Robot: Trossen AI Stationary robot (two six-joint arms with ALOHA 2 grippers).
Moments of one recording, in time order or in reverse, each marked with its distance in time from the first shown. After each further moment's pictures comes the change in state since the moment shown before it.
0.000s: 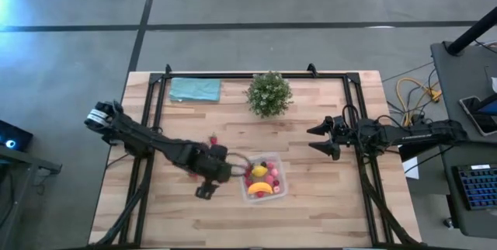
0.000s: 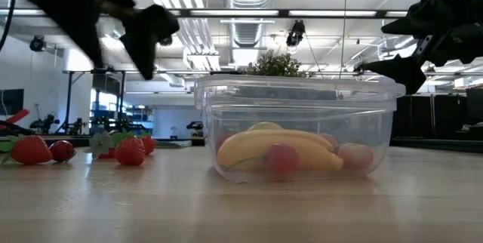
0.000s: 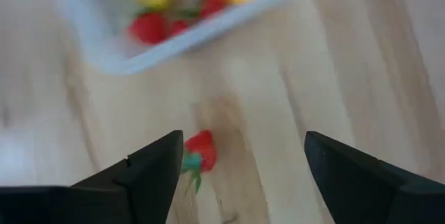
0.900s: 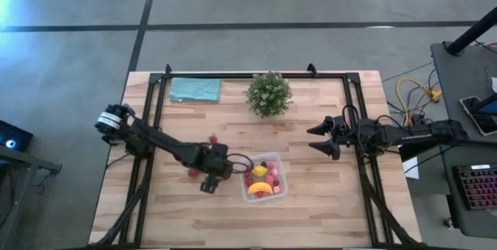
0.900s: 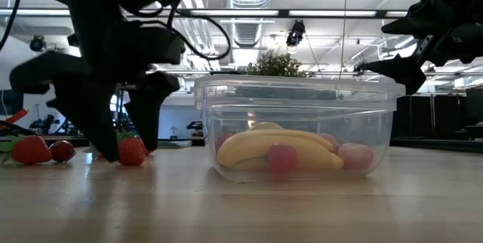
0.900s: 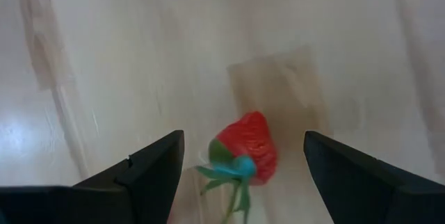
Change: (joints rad) left arm 0.058 0.109 -0.215 0.255 -0.057 0.064; right arm 0.000 0.000 0.000 0.001 0.000 0.000
